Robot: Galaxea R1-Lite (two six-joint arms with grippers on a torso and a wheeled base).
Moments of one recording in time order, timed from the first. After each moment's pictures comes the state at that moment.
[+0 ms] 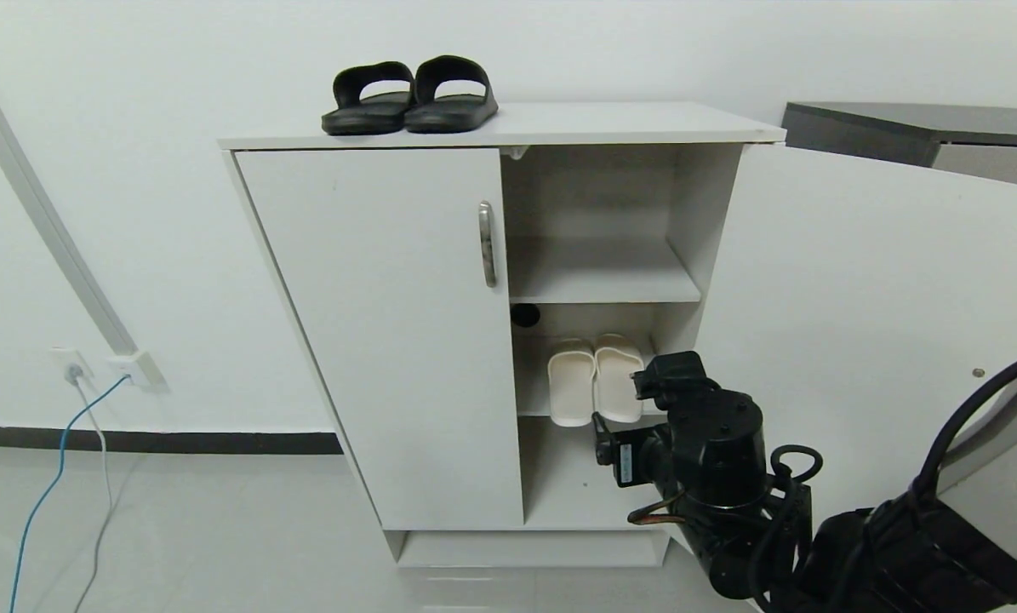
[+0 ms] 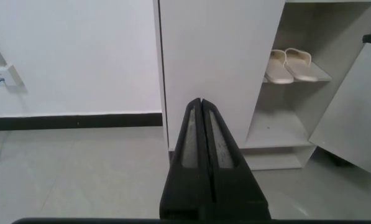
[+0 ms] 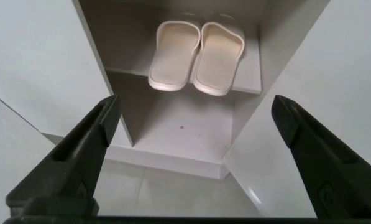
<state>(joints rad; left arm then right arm) 0.00 0.00 0.00 0.00 -0.01 0.00 0.85 2.00 -0.75 -1.02 -0.68 0.13</state>
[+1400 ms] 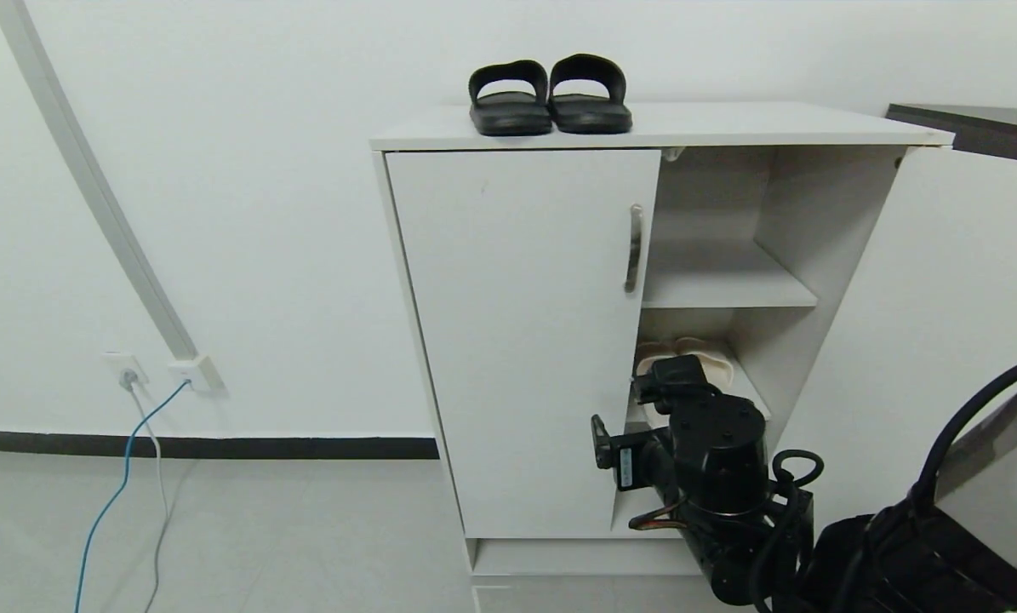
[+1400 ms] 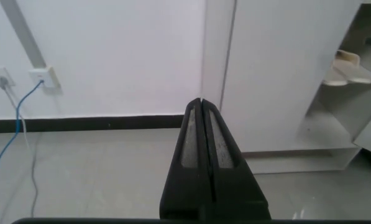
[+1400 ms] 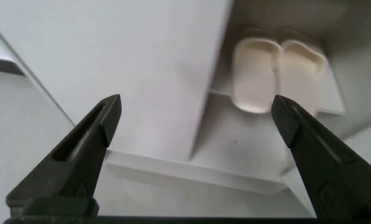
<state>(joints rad) 0.00 0.00 0.00 0.00 -0.01 0.00 0.85 2.00 -0.73 -1.05 -0.68 0.13</state>
